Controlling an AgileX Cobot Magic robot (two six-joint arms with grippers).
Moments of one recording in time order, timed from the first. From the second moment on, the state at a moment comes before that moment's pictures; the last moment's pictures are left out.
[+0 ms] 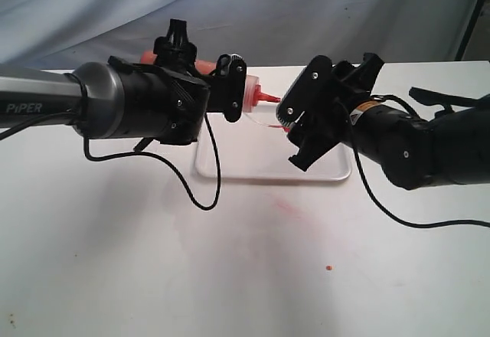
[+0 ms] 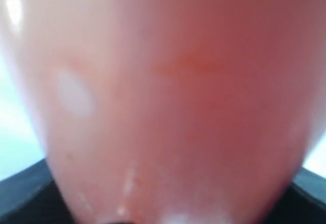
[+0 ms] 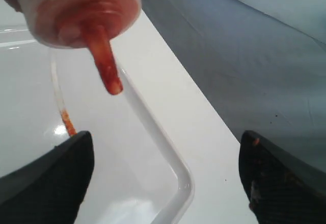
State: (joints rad) left arm -0.67 2.06 -1.34 1.50 0.78 -0.17; right arm 0.48 1.81 -0.85 0.30 -0.47 -0.99
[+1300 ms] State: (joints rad) left arm -0.71 2.06 -1.34 1.63 0.87 0.04; right arm 0.48 1.88 -0.86 -0.06 -0.56 -0.63
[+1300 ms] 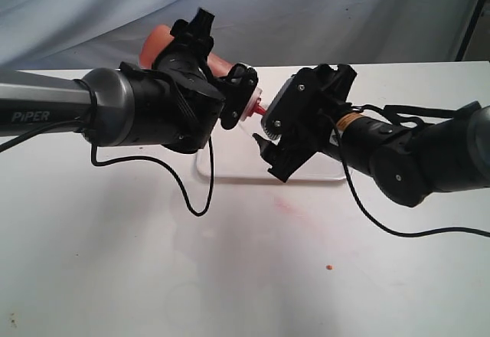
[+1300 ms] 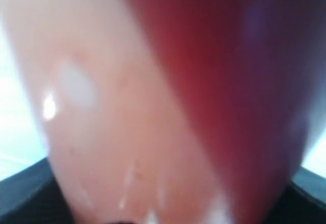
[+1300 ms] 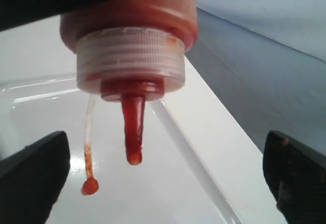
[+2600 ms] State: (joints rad) left arm -0.71 2.04 -1.34 1.51 0.84 0.07; right arm 0.48 1.98 -0.86 -0.33 -0.82 -0.35
